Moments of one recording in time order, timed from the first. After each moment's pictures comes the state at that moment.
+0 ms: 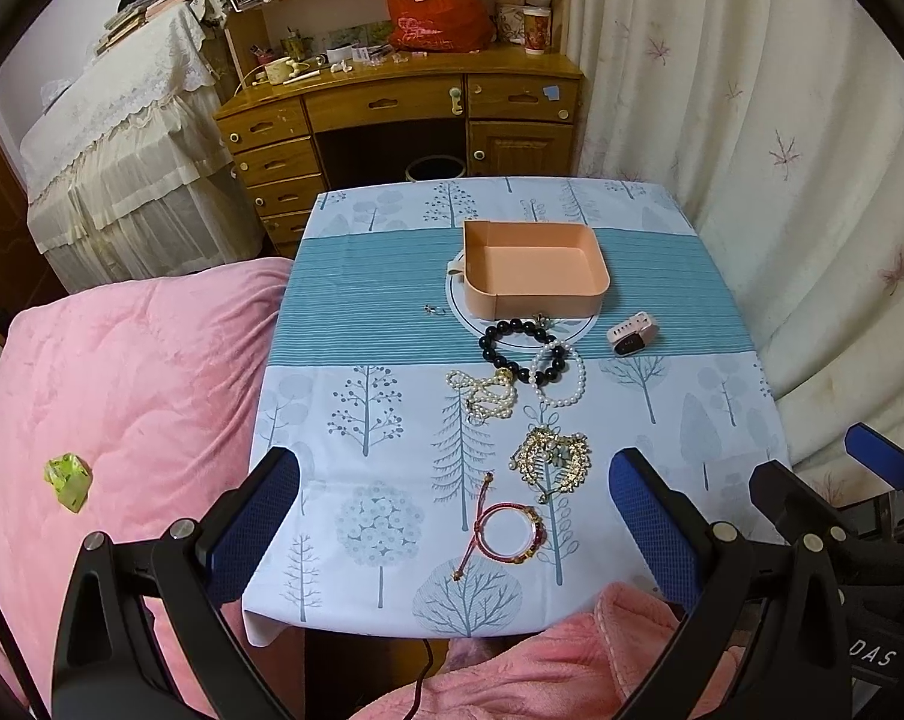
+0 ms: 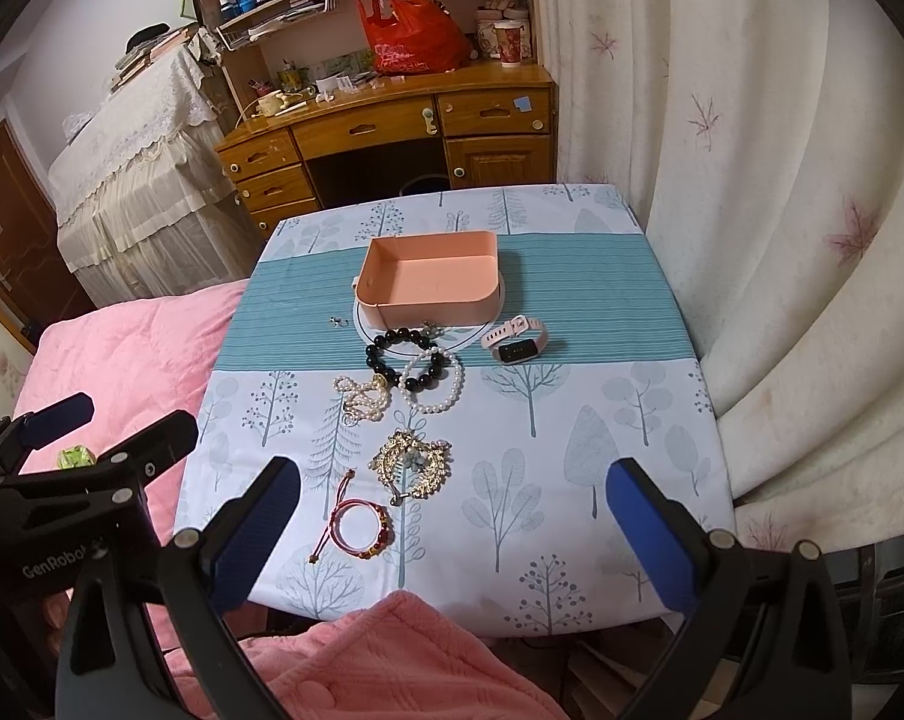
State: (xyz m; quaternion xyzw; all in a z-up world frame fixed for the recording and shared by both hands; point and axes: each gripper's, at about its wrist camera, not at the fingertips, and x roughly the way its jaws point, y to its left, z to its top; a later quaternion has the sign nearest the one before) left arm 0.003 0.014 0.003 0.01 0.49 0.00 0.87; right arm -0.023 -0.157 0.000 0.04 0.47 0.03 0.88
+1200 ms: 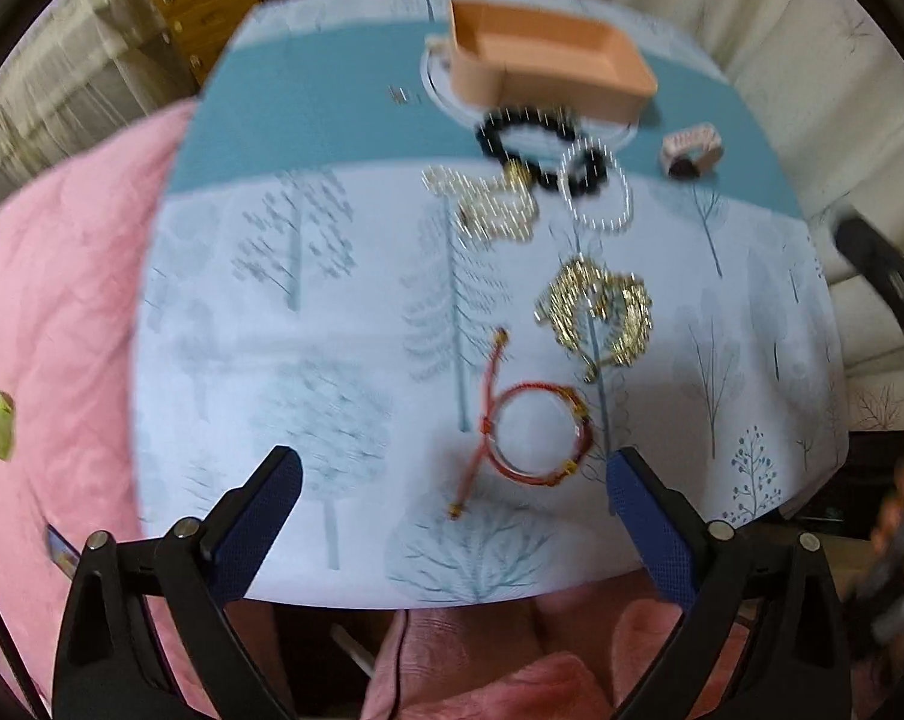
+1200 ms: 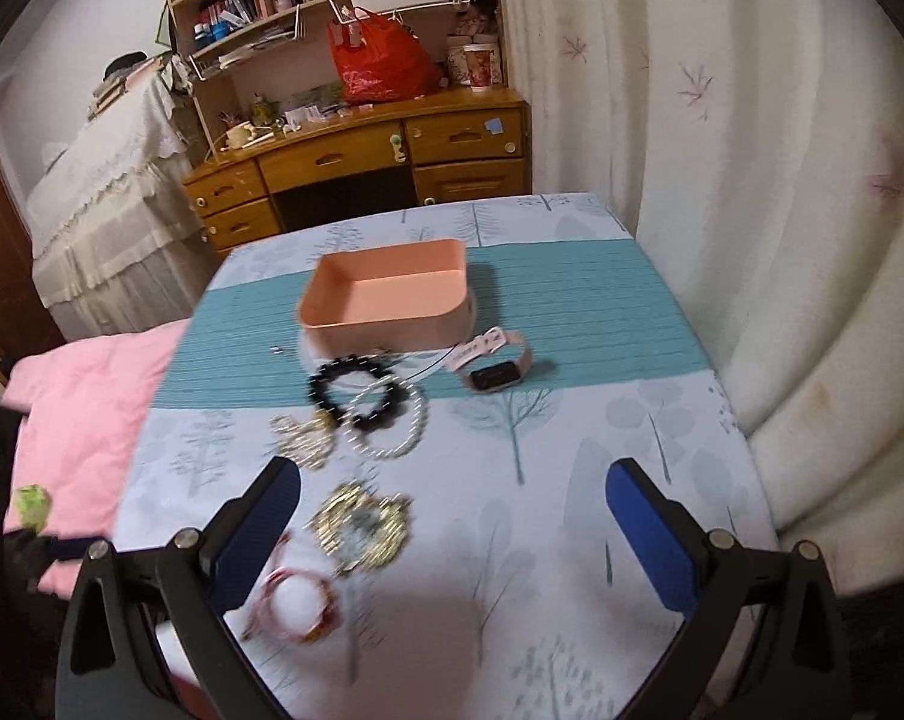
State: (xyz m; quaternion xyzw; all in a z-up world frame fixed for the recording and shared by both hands) left arm 0.034 0.031 -0.170 -0.02 0.64 -0.05 0.77; right arm 0.031 -0.175 -0.104 0.03 0.41 -0.01 0.91
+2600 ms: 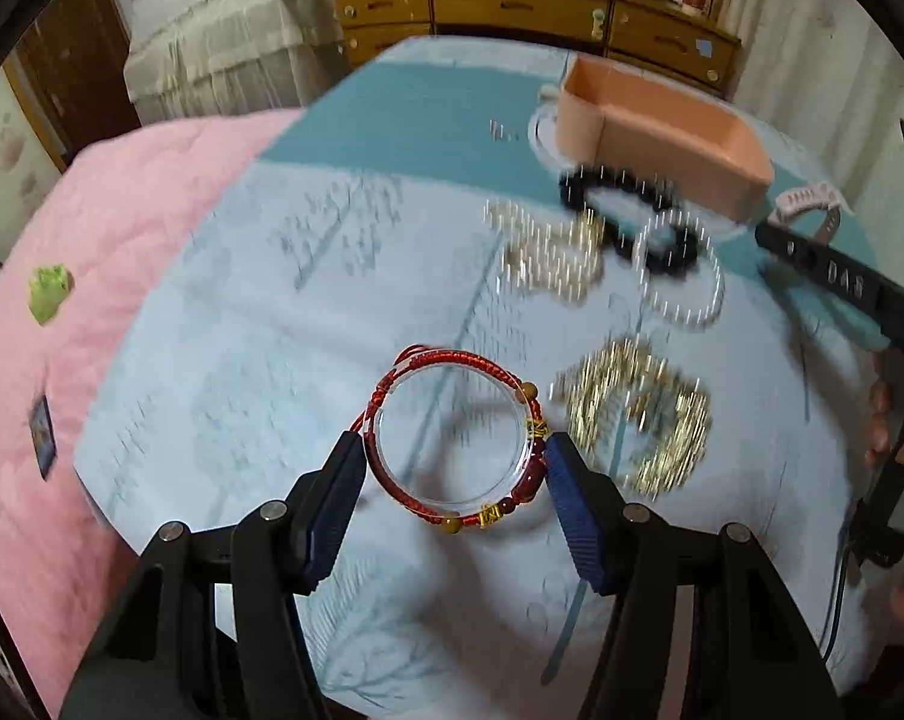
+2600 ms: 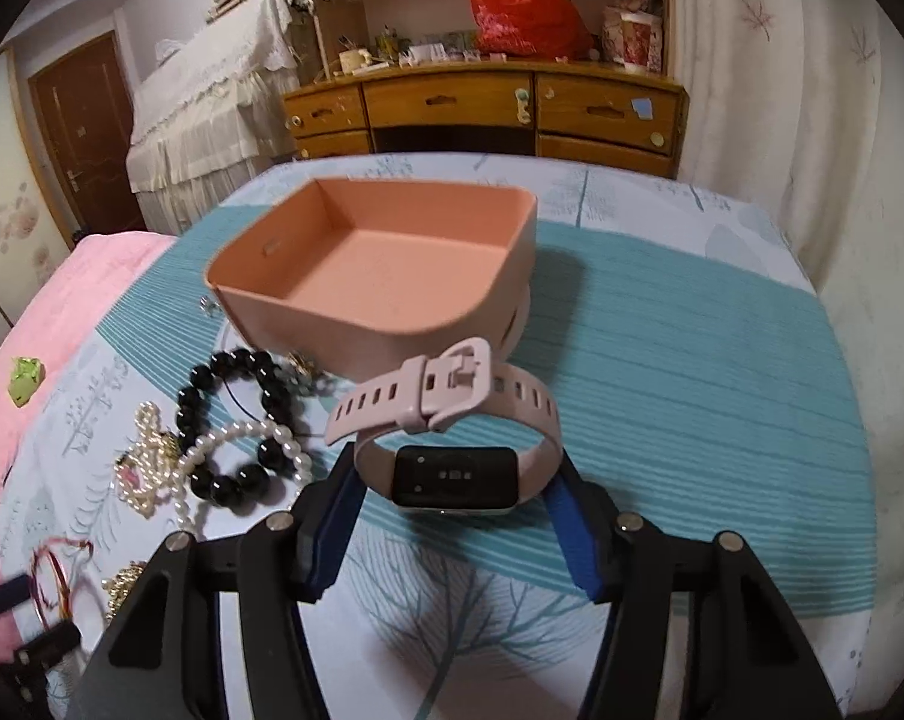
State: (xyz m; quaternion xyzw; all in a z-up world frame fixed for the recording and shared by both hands) left arm 0.020 -0.028 -0.207 -0.08 0.51 0.16 0.84; right arm 0.180 -0.200 -0.211 -0.05 0.42 0.19 0.89
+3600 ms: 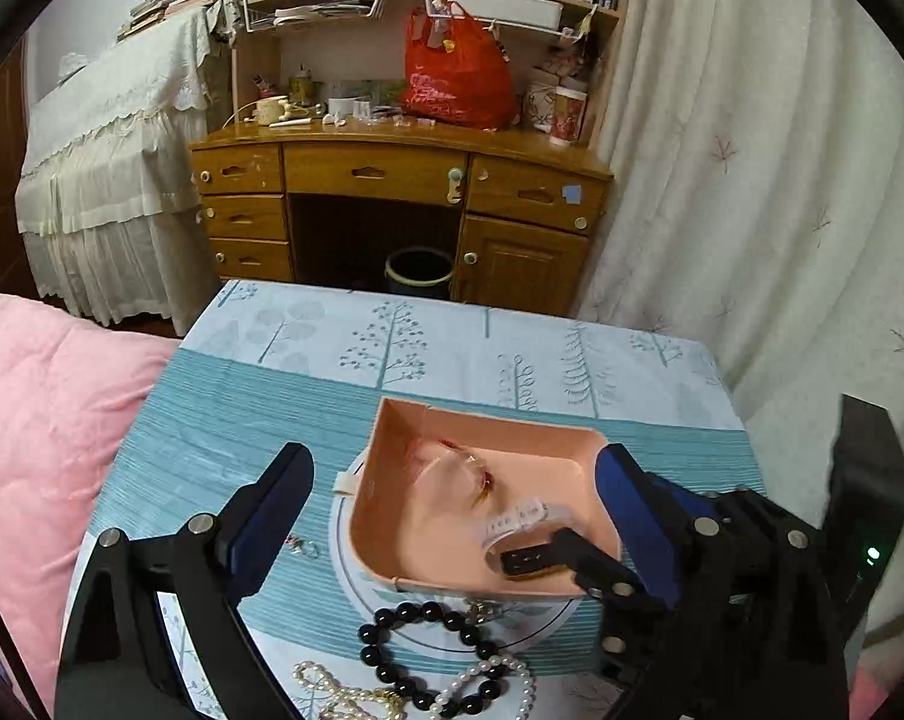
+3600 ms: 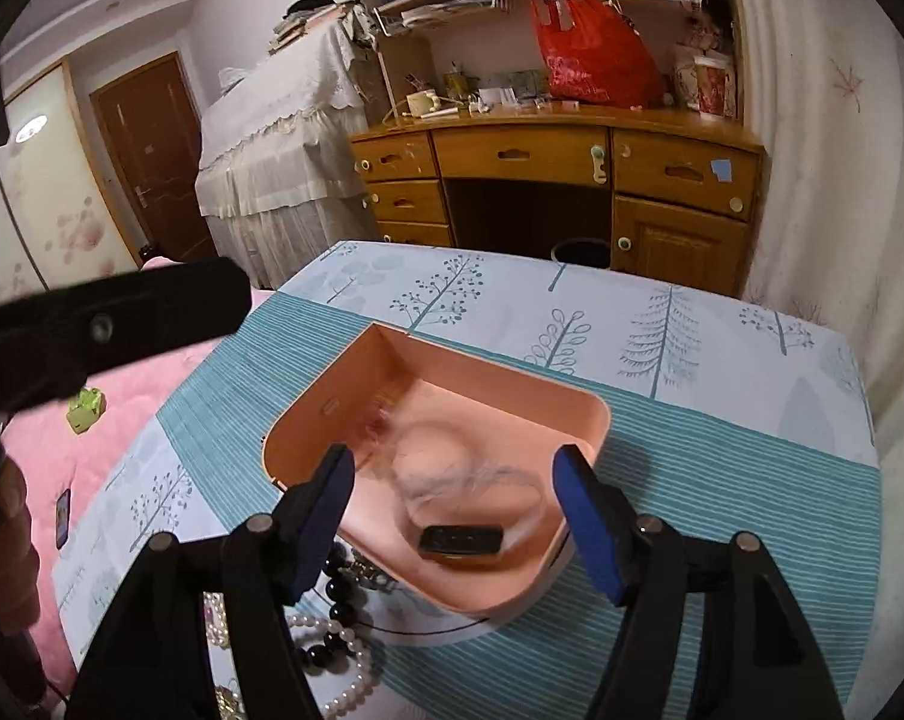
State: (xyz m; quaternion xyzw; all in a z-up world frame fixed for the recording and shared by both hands) left arm 0.228 -0.041 -0.100 -0.07 0.38 0.02 0.92; right arm 0.250 -0.177 -0.156 -0.03 0.38 0.28 0.88
